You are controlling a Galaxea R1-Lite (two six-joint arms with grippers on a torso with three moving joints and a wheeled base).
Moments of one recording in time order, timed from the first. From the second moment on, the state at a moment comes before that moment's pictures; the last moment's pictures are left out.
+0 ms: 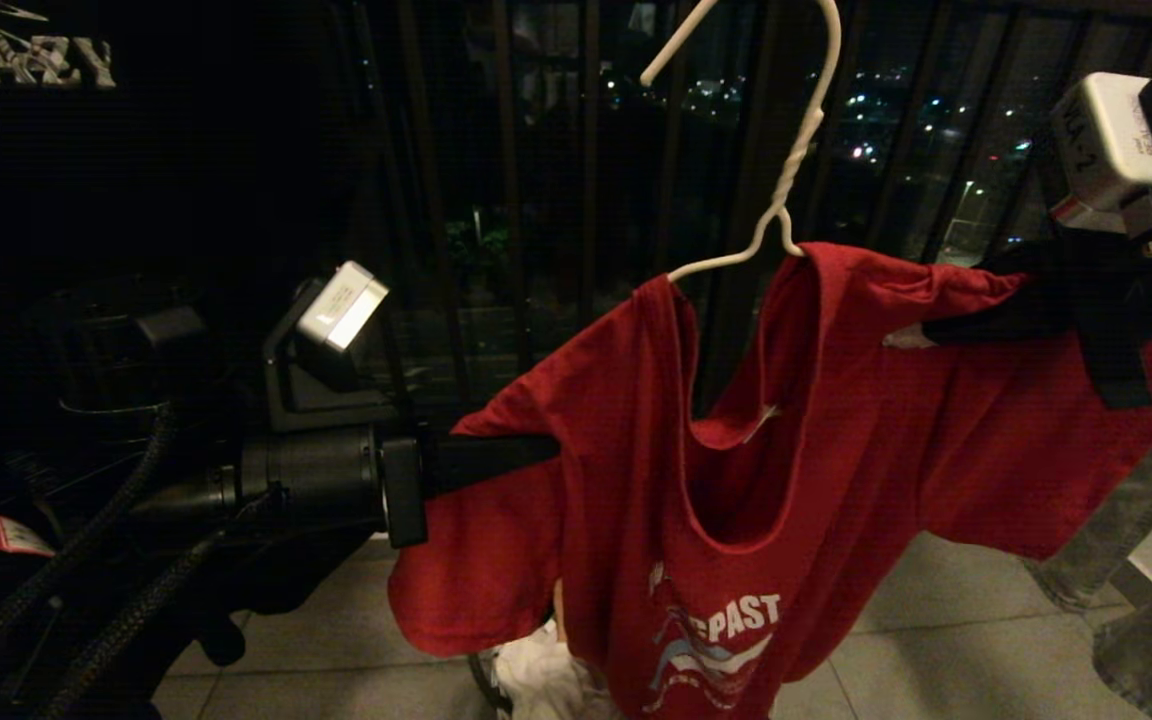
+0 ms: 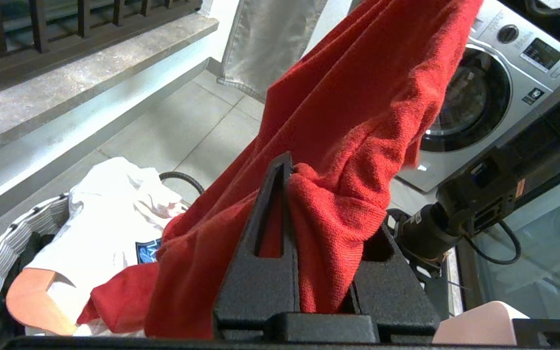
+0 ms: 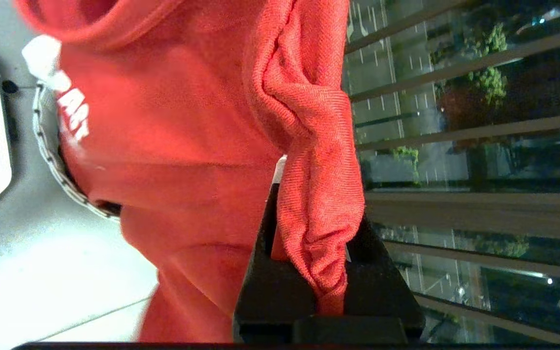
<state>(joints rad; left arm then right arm) -0.50 1.53 -0.71 -0.81 -0.77 -0.34 0.38 1.50 -1.70 0.77 0.39 -1.10</state>
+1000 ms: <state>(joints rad) -0.48 1.52 -0.70 -0.83 -0.76 -0.33 0.40 1.47 -1.70 0.81 0.40 -1.10</state>
